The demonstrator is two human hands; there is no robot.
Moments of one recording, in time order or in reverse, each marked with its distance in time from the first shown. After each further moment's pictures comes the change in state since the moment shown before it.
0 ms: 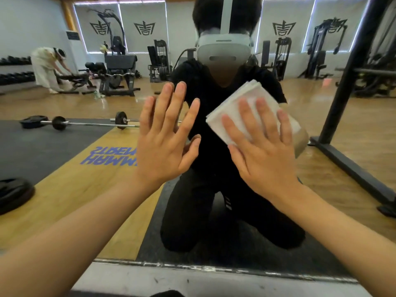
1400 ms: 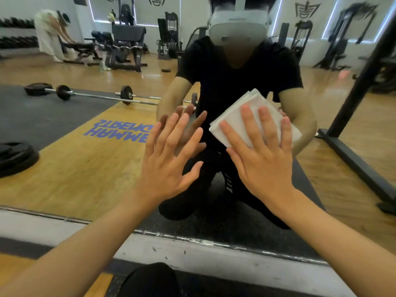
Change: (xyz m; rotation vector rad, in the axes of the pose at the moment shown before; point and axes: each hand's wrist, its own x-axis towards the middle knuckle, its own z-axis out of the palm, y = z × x) left_hand -0.110 0.026 -0.013 -0.128 -0.098 -0.075; right_hand -0.048 -0.034 0.022 -0.057 -0.057 -0.063
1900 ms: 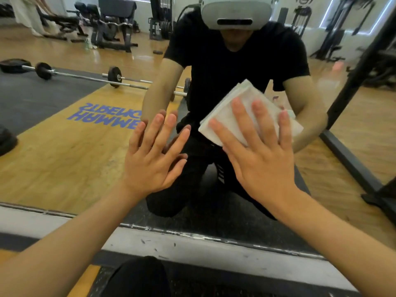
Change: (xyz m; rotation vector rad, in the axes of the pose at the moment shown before) left_hand -0.035 -0.017 0.040 0.168 0.066 0.082; right_hand -0.007 0.004 0.005 0.057 0.046 -0.110
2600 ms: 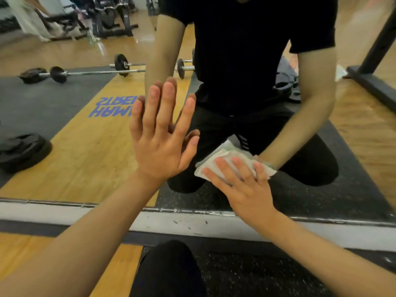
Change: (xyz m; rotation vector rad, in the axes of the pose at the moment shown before) left_hand -0.002 0.000 0.001 0.004 0.006 -0.024; right_hand -0.134 -0.117 0.067 0.045 -0.105 0.024
